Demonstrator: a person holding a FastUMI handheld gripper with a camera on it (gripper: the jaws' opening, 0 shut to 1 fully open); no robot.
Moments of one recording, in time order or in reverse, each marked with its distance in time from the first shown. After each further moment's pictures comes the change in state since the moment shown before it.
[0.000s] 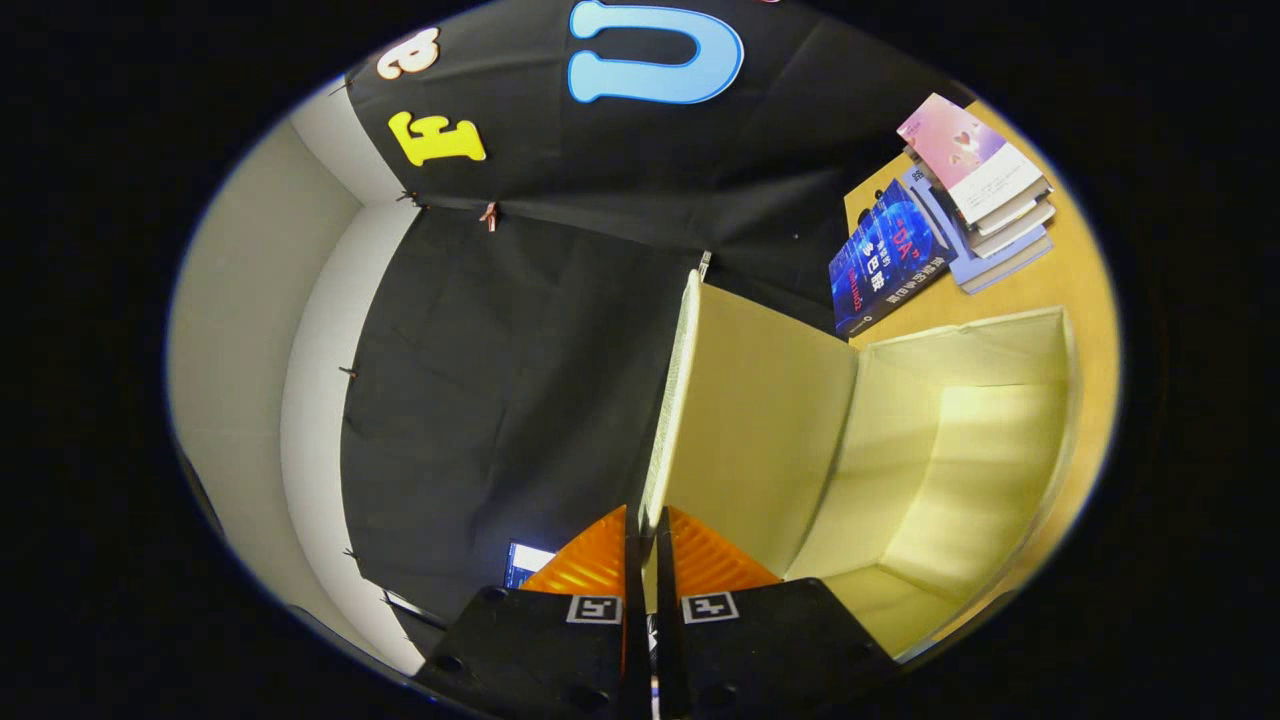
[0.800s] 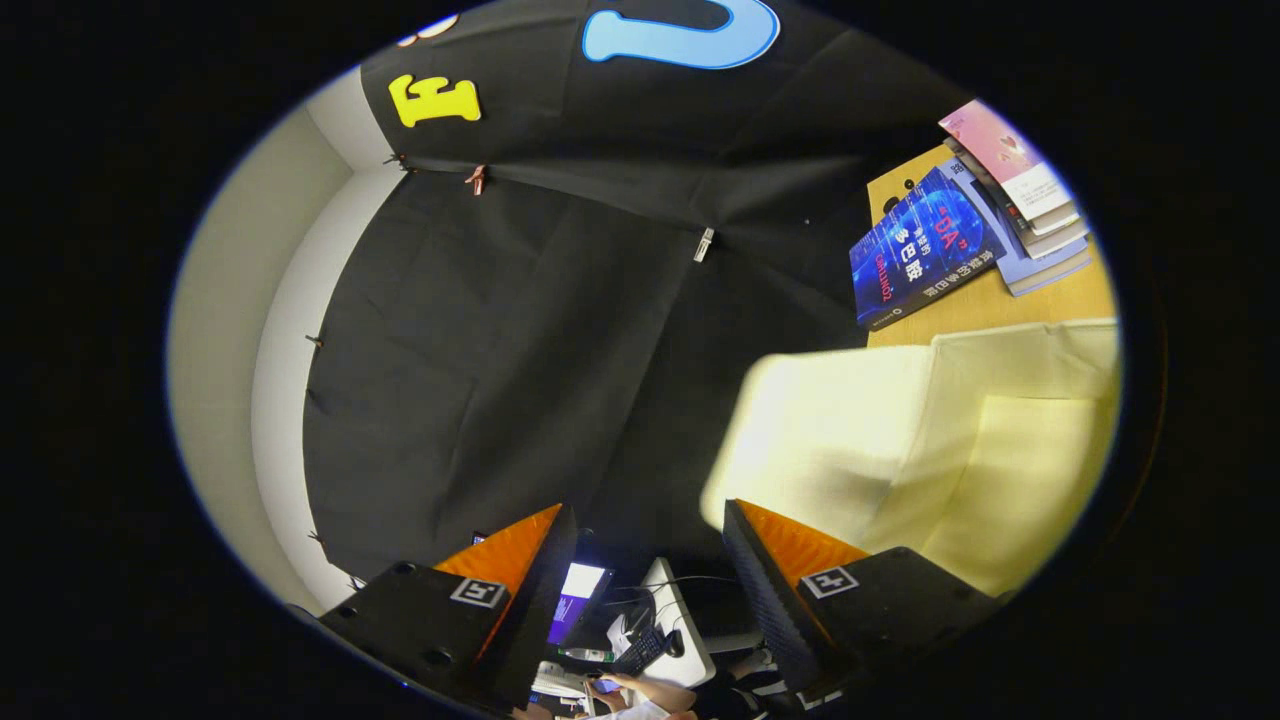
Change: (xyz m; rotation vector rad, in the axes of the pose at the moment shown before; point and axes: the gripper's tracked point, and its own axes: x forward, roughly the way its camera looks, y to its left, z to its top) arm 0.059 -0.002 -0.015 -0.058 0.047 -0.057
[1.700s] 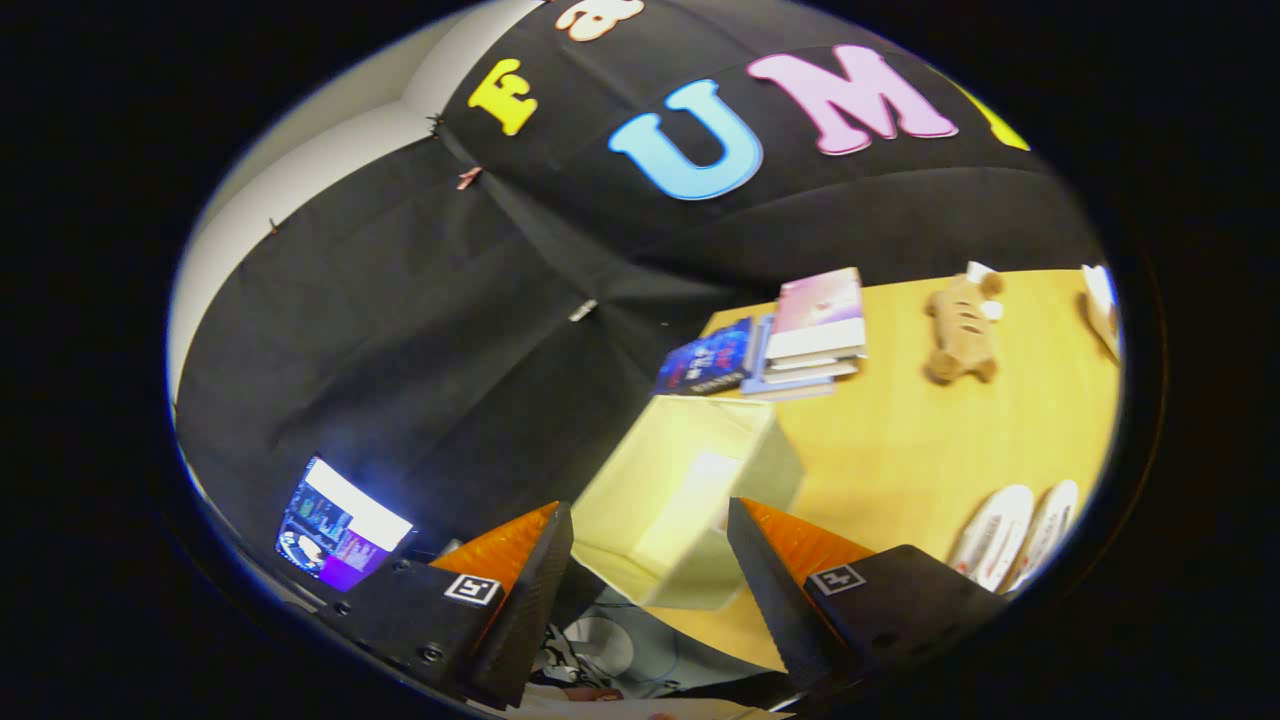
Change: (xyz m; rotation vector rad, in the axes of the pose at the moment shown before) arm -0.290 -0.084 -0.015 -0.409 -0.216 -0.558
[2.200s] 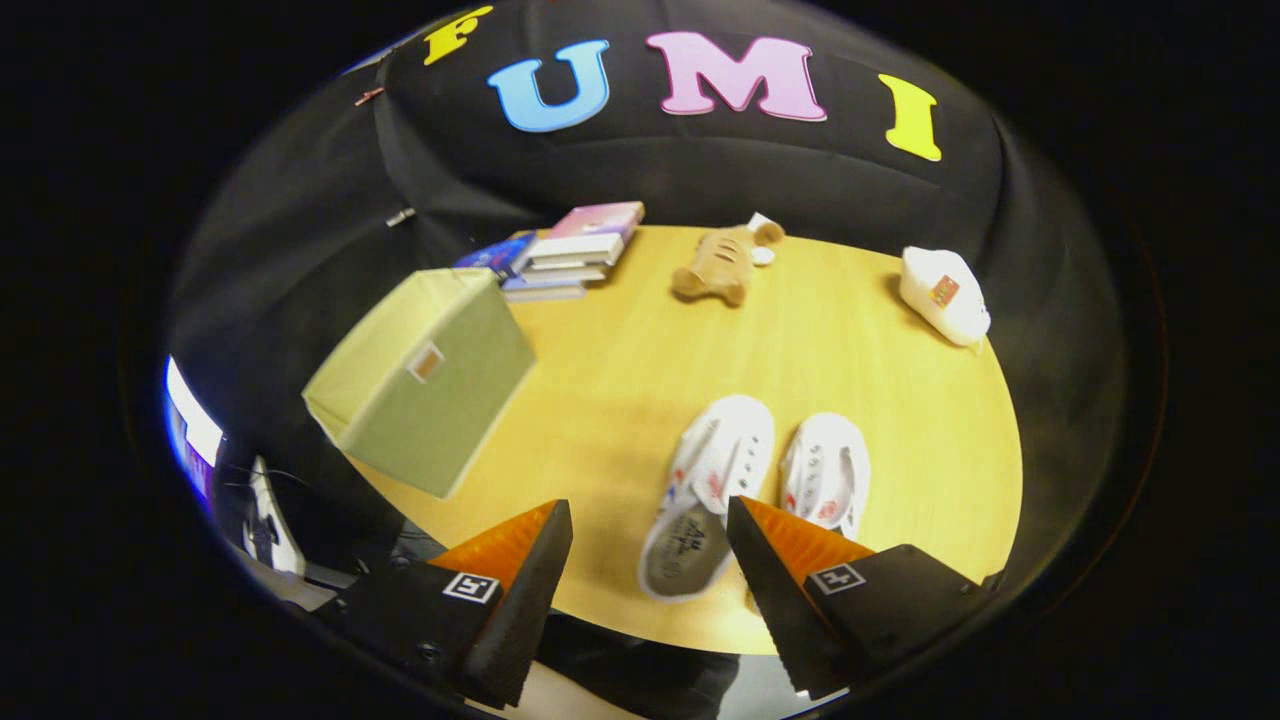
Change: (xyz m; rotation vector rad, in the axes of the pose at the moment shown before) arm -0.072 -0.208 -0.115 -0.195 0.198 -0.514
